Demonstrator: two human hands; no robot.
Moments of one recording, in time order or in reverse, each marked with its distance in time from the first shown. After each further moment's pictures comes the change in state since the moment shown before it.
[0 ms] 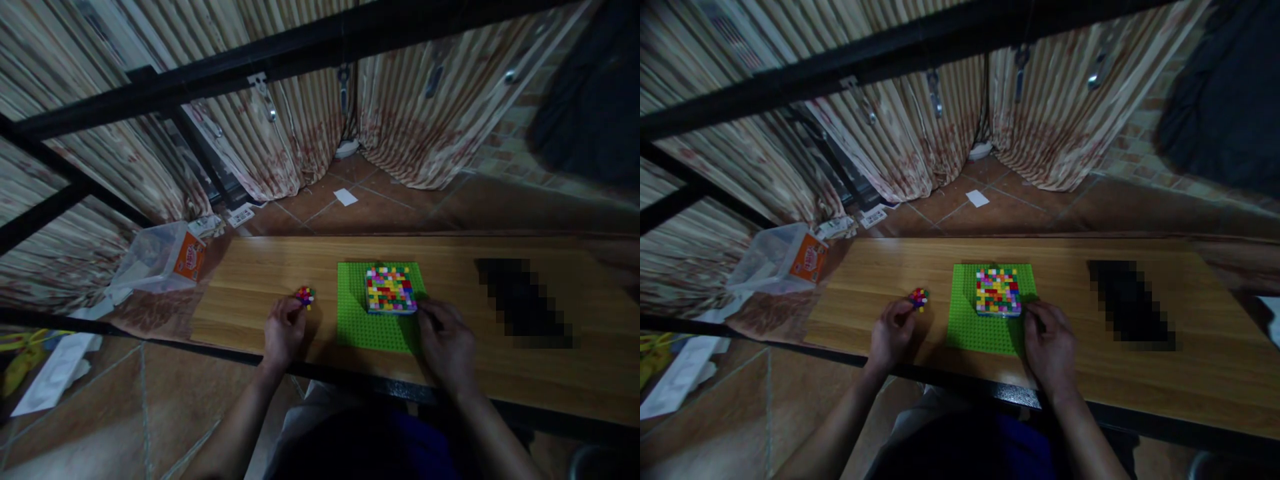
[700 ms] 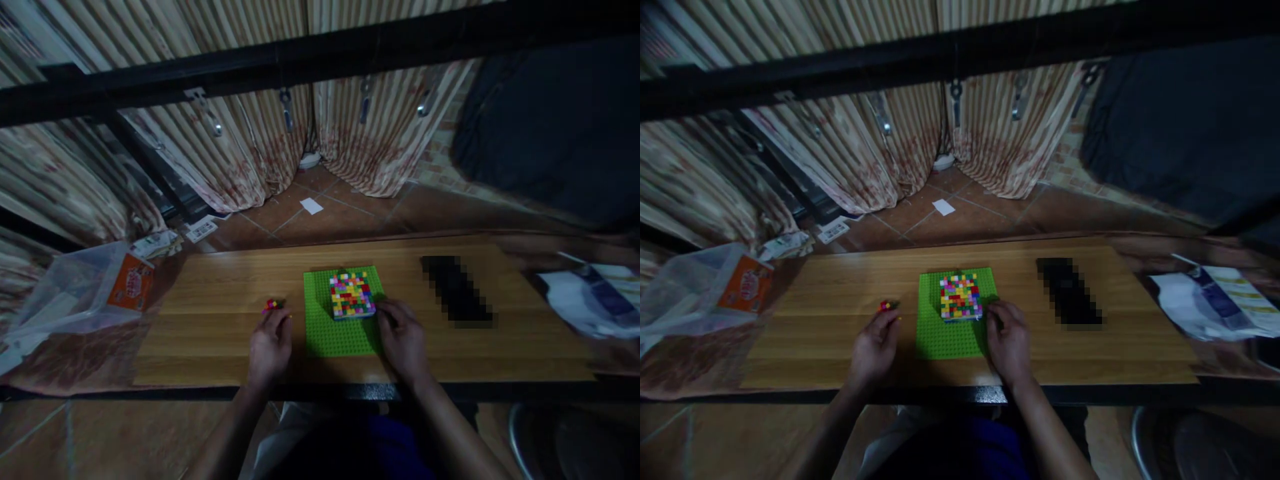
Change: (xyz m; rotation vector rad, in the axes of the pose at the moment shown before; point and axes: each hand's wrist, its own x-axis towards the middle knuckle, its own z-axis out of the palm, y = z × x) left_hand 0.008 0.029 0.022 -0.042 -0.105 0.127; right_hand 0.001 -0.005 0.003 0.029 0.016 -0.008
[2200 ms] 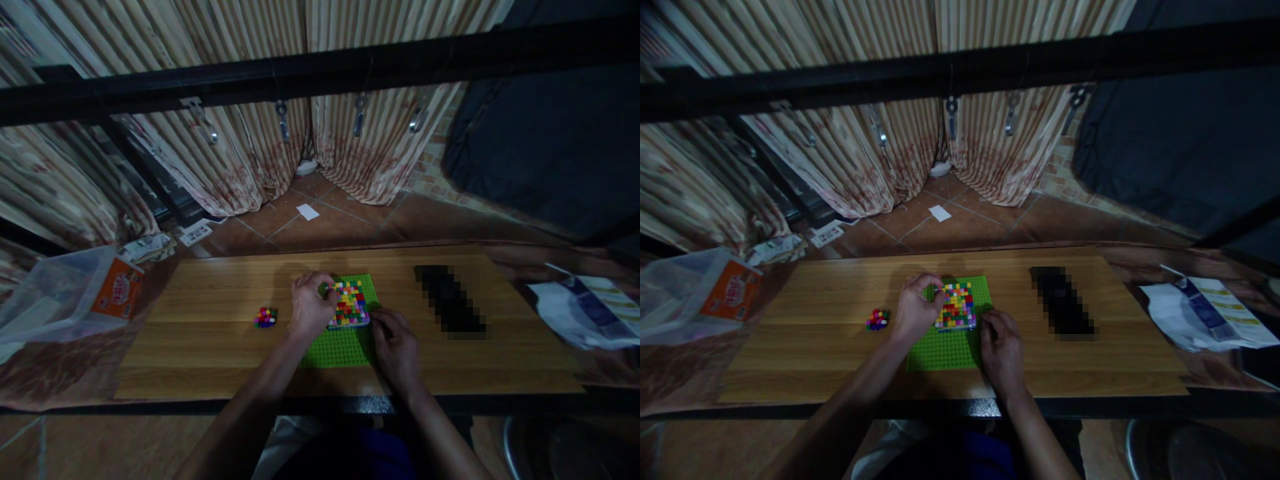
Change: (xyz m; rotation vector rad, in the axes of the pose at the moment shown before) left_hand 0.078 0.082 0.056 -0.147 -0.067 0.083; right_hand 0.000 0.001 0.000 0.007 -0.014 -0.008
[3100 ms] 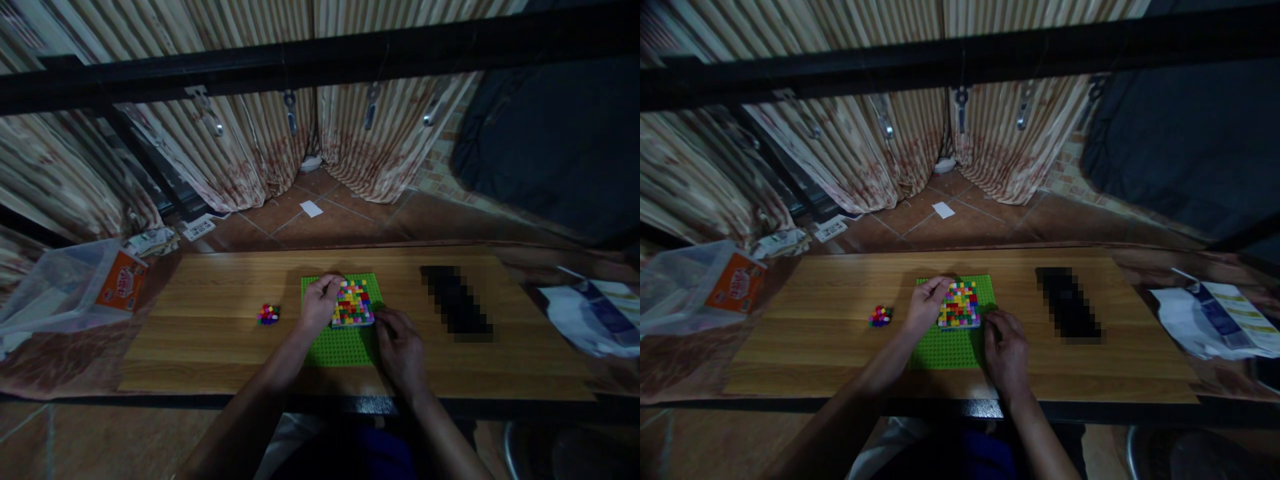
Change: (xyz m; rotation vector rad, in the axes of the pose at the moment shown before) left_hand -0.001 -0.017 0.028 -0.577 -0.112 -0.326; right_hand 0.001 -0.002 -0.002 -0.014 -0.005 0.001
